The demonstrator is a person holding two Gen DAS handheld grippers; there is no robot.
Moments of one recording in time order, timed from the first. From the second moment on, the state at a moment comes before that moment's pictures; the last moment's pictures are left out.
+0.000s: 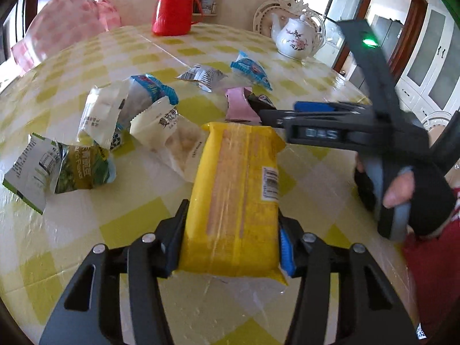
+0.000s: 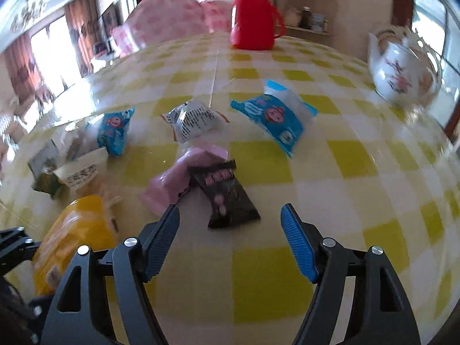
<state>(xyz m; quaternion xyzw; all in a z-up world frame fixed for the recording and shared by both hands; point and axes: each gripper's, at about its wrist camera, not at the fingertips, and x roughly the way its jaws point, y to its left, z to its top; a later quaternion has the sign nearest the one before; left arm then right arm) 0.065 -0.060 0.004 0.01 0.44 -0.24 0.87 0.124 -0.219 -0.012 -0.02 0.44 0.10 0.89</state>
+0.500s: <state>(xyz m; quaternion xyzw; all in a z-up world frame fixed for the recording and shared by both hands) 0.055 -0.084 0.005 0.03 0.44 -0.18 0.88 0.077 -0.239 -0.001 0.01 0.42 0.11 0.90</state>
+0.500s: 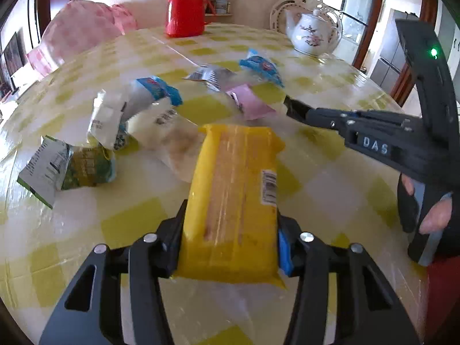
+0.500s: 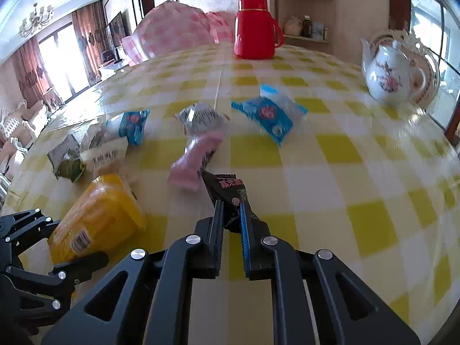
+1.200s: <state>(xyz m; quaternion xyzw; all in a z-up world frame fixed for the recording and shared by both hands) -0.045 -0.025 0.012 -0.04 0.42 -0.14 0.90 -0.031 -0.231 0.014 0.07 0.38 0.12 0.91</state>
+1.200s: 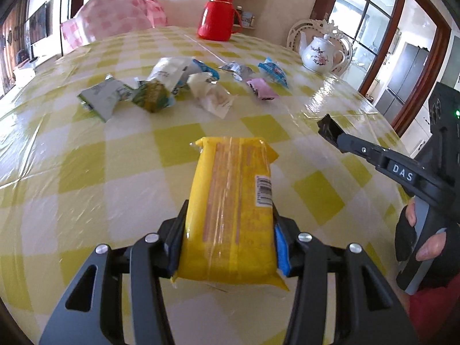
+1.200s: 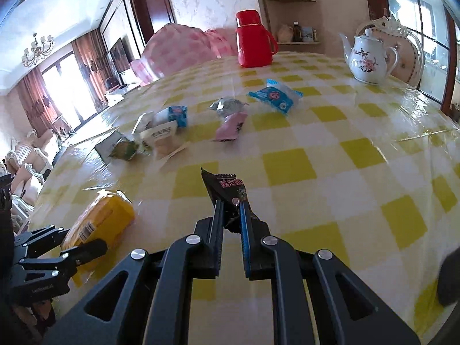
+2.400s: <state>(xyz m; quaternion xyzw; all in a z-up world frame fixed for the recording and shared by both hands) -0.166 0.046 0.051 -0.04 0.36 -0.10 0.93 -0.168 -0.112 0.063 0.00 0.34 0.21 0.92</state>
